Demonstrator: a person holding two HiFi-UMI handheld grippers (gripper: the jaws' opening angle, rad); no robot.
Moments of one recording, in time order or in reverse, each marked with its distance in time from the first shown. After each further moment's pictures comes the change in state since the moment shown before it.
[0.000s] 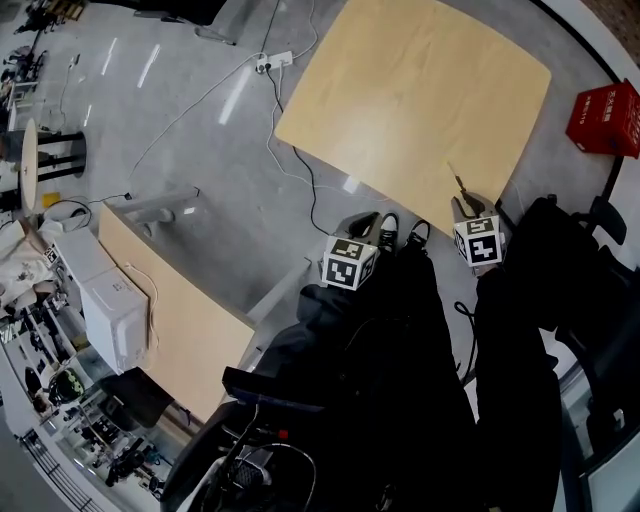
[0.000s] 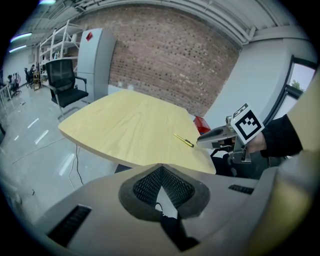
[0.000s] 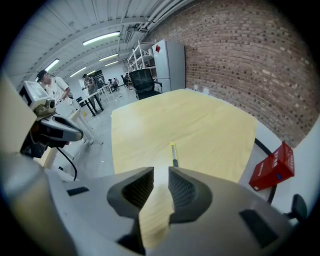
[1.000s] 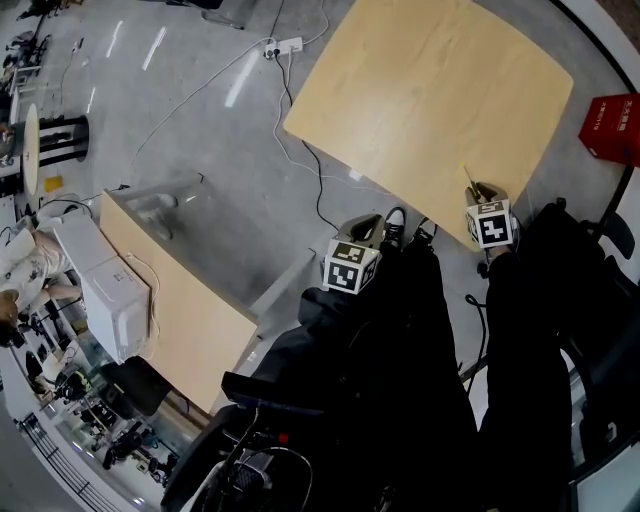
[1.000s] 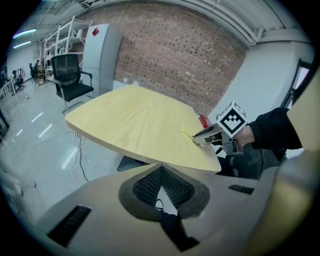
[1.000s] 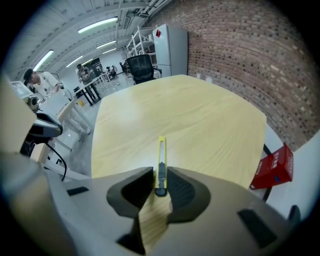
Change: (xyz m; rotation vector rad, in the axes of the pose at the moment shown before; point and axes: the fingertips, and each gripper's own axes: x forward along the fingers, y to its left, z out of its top) left arm 0.004 0.028 -0.018 -0.050 0.033 0.032; right arm 0.052 -0.029 0.001 -0.032 0.133 -0.013
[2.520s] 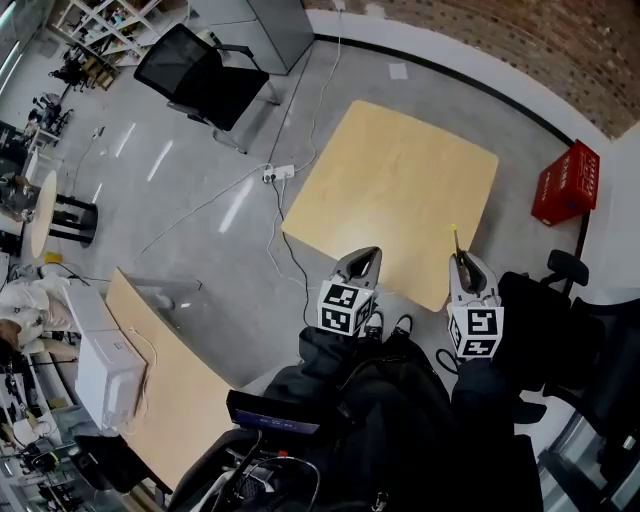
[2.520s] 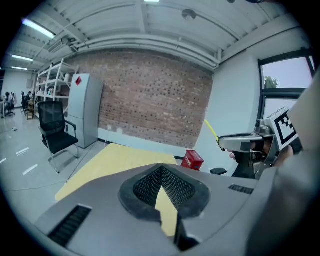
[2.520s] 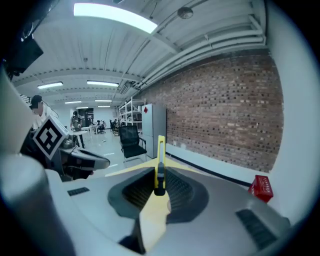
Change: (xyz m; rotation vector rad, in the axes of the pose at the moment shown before) left arm -0.099 -0.111 0.187 0.212 -0.445 -0.081; right arm -0.310 0.023 0.096 0.095 -0.742 -0.242
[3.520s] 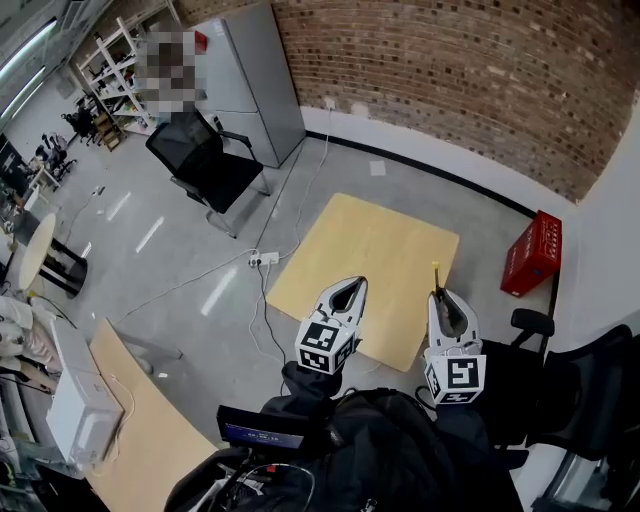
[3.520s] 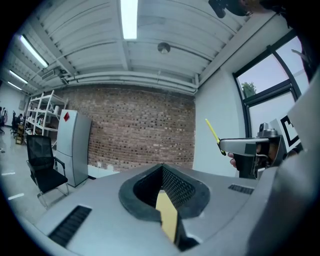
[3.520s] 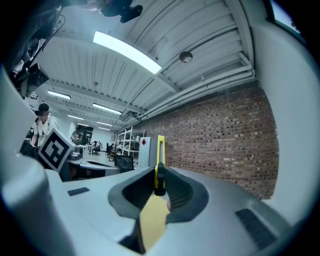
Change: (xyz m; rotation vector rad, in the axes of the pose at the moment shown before) left arm -0.052 -0.073 0.150 0.177 -0.357 -0.062; right arm -0.100 -0.004 0.138 -0.051 -0.389 -0.054
